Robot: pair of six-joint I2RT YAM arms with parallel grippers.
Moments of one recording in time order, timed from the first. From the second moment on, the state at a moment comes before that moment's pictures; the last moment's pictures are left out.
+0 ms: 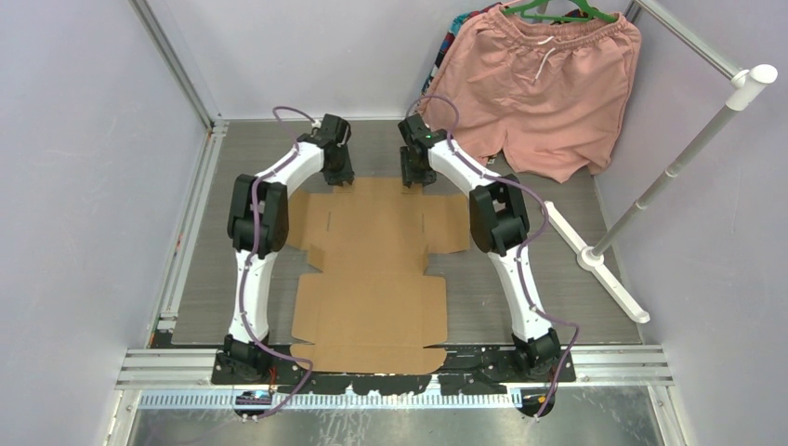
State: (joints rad) left arm -0.32 2.30 1.89 -0.62 -0.04 -0.50; right arm 0.46 2.43 2.12 -0.77 0.14 0.31
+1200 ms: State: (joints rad) left arm -0.35 2.31 1.91 -0.63 -0.14 -0.49; right arm 0.49 2.45 2.15 -0.80 0.20 0.29
